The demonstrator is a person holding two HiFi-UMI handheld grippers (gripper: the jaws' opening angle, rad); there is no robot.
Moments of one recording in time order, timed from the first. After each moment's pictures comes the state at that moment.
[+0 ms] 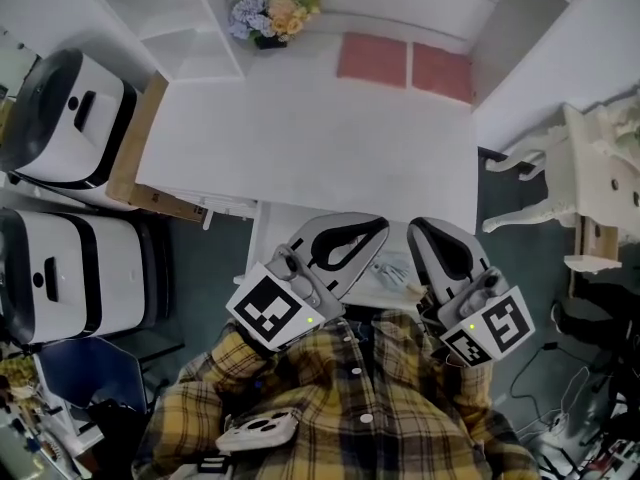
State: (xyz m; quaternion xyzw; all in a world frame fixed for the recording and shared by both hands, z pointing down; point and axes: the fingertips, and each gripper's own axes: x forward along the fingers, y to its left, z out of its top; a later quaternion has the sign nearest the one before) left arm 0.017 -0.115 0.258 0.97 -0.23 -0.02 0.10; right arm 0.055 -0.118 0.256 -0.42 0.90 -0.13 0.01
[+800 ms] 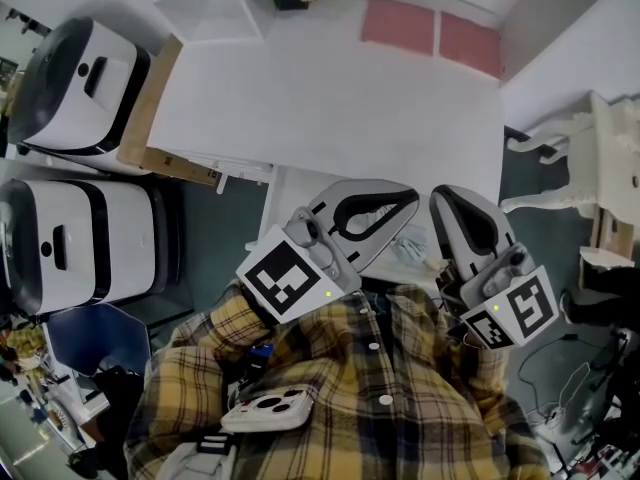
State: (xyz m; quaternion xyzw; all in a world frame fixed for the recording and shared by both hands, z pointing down) left arm 0.019 -0.114 0.260 0.97 -0.21 0.00 0.09; right arm 0.045 -0.123 0.256 -0.40 0.91 -0.13 0.01
